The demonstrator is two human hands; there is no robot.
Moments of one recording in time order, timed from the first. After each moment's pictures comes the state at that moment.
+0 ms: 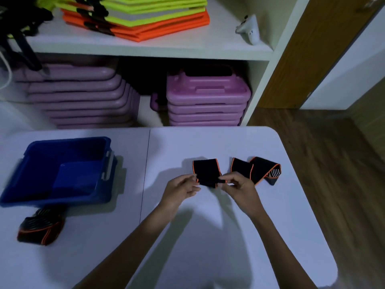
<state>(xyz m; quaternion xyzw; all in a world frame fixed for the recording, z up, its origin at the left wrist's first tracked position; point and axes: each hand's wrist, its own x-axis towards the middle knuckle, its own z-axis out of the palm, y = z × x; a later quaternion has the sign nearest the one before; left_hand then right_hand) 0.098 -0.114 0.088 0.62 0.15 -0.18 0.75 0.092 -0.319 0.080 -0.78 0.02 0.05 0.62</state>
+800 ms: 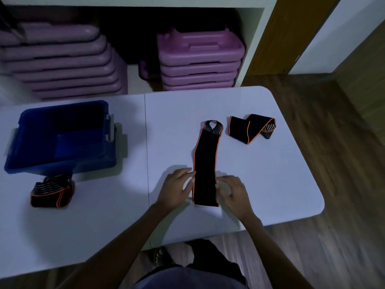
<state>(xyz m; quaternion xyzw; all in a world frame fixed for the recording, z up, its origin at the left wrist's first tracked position) 0.004 -0.069 -0.003 0.92 -0.19 -0.03 0.35 -0.043 -0.286 0.002 -0.92 0.02 -0.03 0.39</state>
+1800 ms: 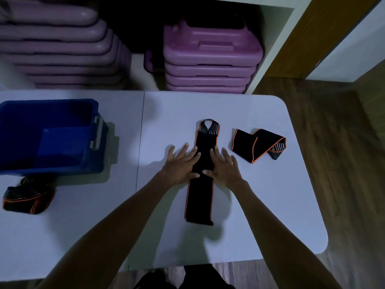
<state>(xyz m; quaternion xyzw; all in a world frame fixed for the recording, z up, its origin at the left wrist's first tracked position) 0.135 -0.102 -0.024 0.95 -0.27 -0.17 0.02 0.120 -0.299 -0.011 -0.96 -0.09 0.24 0.08</state>
